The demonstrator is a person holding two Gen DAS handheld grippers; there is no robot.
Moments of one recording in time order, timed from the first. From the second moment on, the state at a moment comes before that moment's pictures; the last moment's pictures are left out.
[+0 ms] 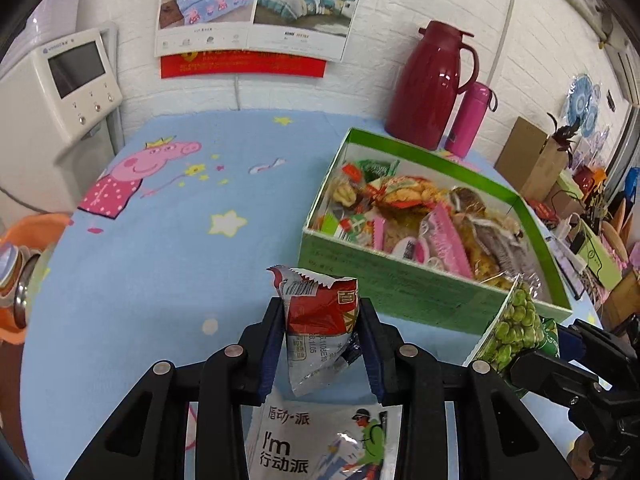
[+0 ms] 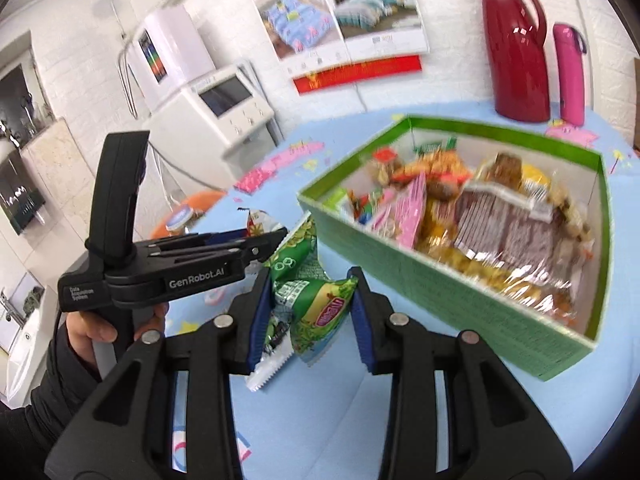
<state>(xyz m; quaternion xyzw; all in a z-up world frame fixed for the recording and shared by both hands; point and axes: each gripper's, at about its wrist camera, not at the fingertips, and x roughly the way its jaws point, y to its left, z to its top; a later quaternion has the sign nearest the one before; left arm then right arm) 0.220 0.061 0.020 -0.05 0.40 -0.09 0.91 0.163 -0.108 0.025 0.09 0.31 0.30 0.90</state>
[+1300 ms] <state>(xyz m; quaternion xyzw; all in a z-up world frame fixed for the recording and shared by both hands) 0.194 0.045 0.050 0.00 0.38 -0.08 0.92 0.168 -0.186 0.068 0.13 0.24 0.21 0.94</state>
